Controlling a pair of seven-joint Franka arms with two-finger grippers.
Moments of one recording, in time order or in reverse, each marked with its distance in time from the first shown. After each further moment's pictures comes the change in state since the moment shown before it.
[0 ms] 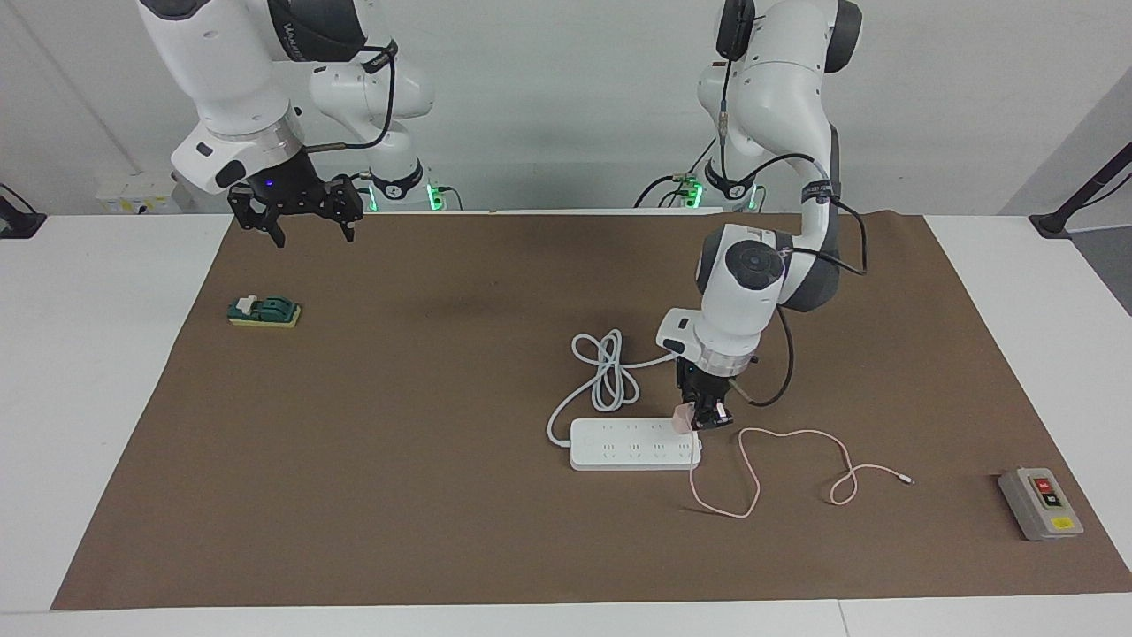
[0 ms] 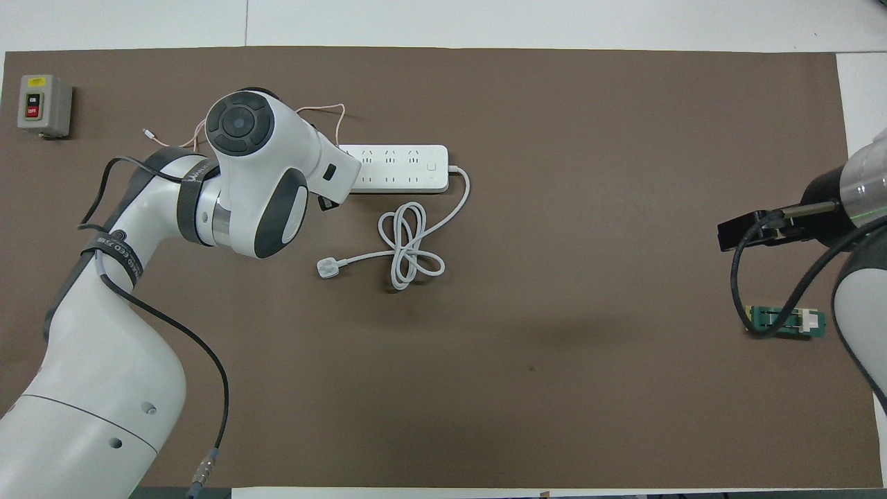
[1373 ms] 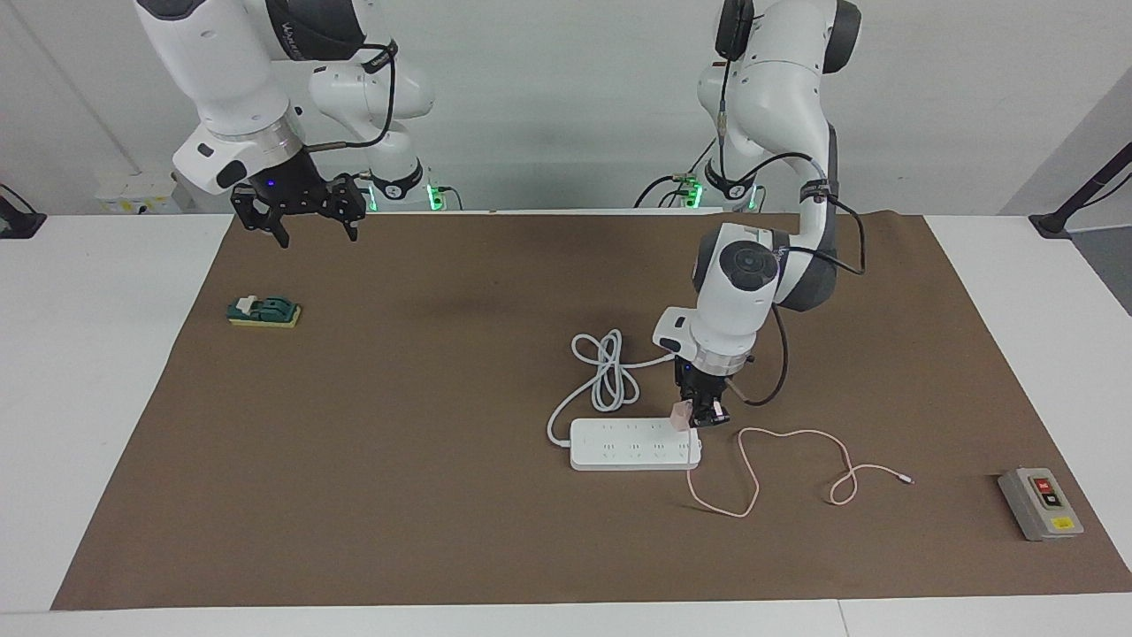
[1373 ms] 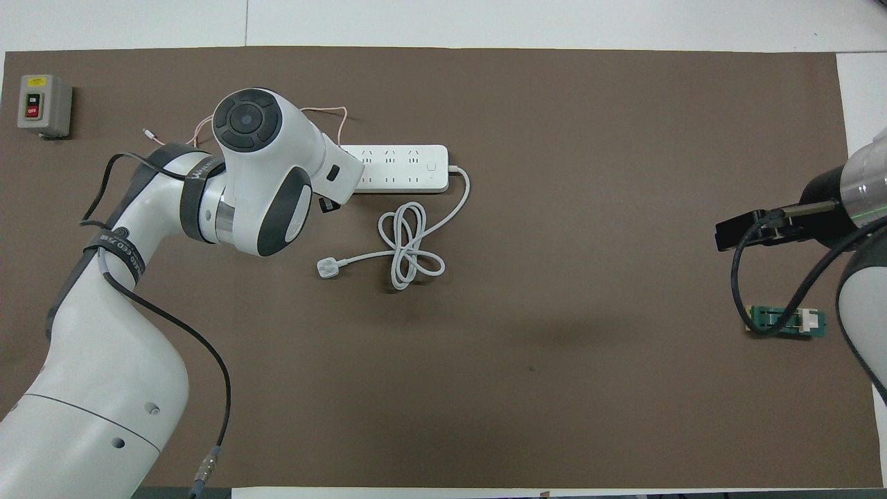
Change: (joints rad) left arm -0.001 0.012 -0.003 0.031 0.015 -0.057 0.000; right arm -0.004 0.000 0.000 0.000 0.011 0.000 0.000
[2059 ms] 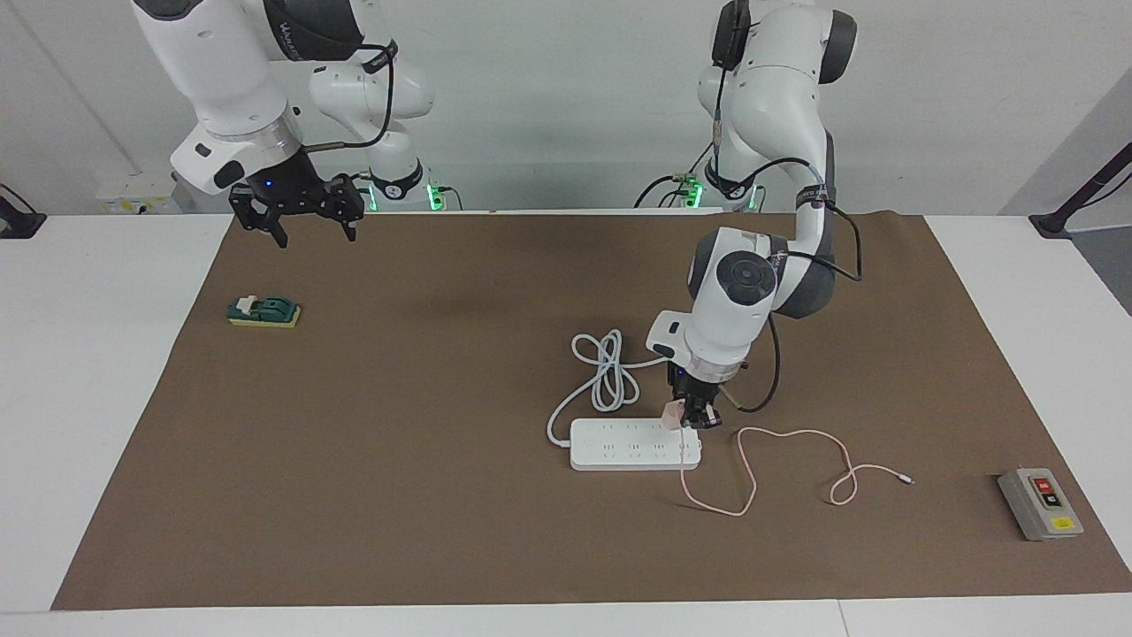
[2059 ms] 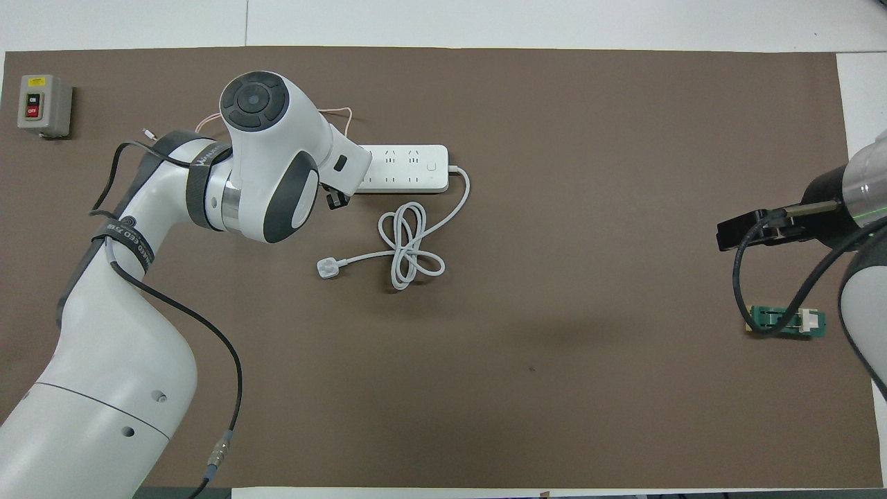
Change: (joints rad) left arm 0.004 0.043 -0.007 0.083 -0.039 -0.079 0.000; right arm 0.000 0.000 -0.002 0.000 0.000 0.000 0.000
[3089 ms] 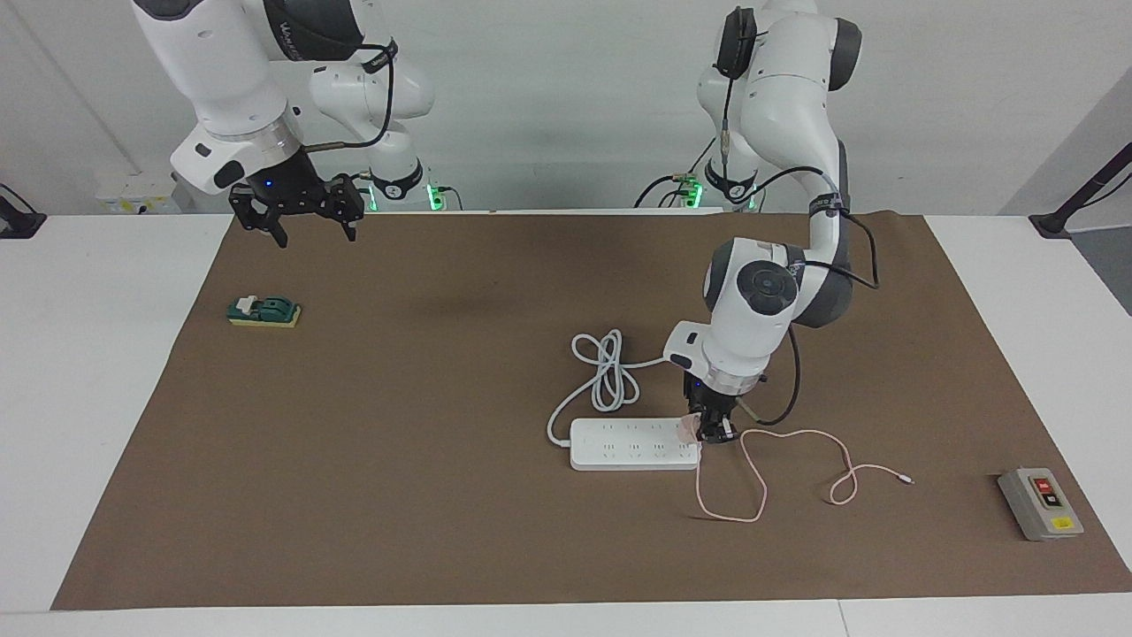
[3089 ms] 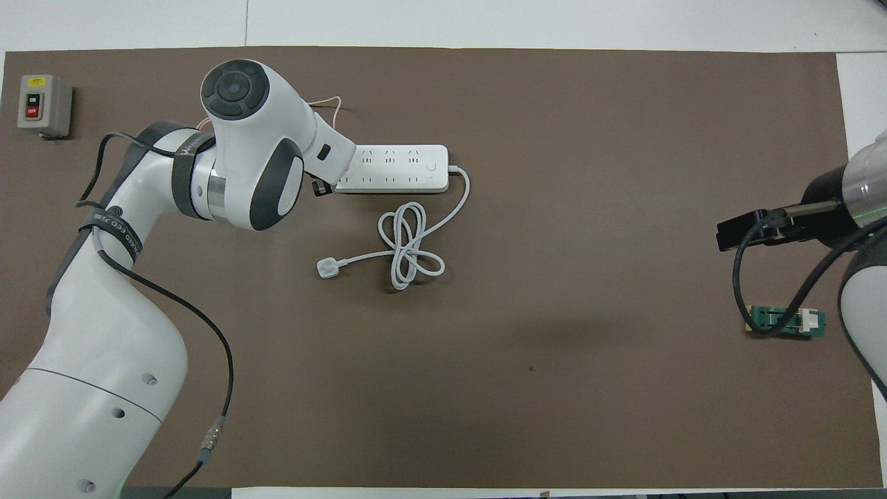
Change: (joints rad) left arm 0.044 0.028 -0.013 0.037 0.015 0.020 0.070; right arm 0.000 0.000 0.000 0.000 0.000 0.000 0.000
